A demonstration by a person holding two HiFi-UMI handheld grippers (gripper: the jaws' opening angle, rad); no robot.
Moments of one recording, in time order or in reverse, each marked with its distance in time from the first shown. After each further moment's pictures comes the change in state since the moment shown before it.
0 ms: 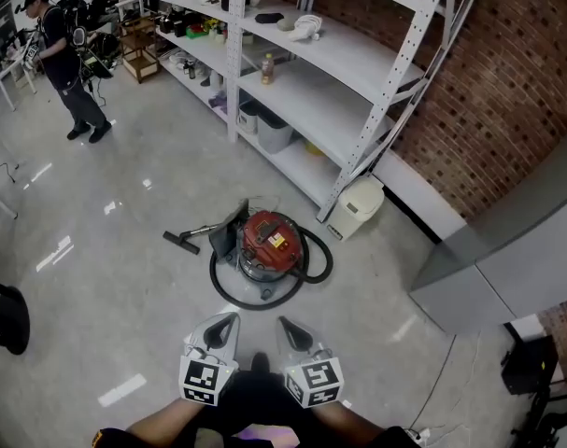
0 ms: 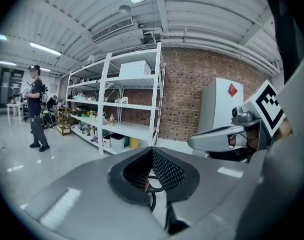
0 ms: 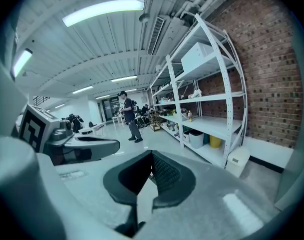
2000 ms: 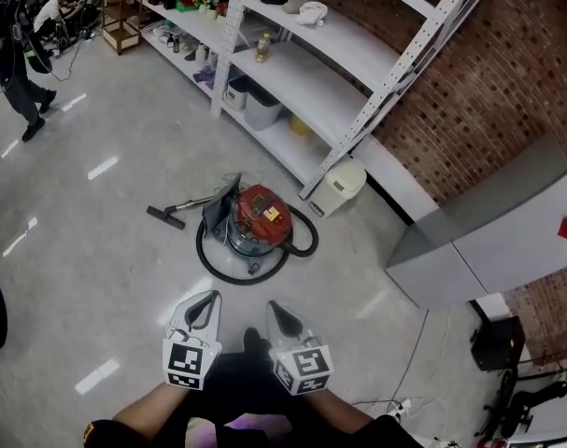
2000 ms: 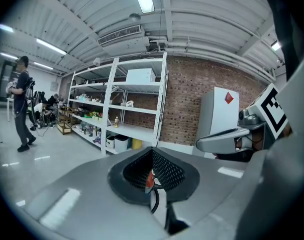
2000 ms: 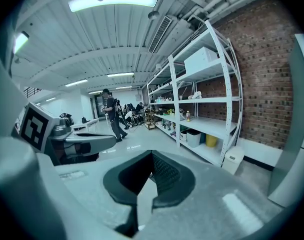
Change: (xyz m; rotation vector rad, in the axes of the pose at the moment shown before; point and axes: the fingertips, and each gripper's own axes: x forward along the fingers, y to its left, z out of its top) left arm -0.083 0.085 -0.010 -0.031 -0.049 -0.033; right arm 0.013 0.105 -0.006 -0.022 0.013 -0.116
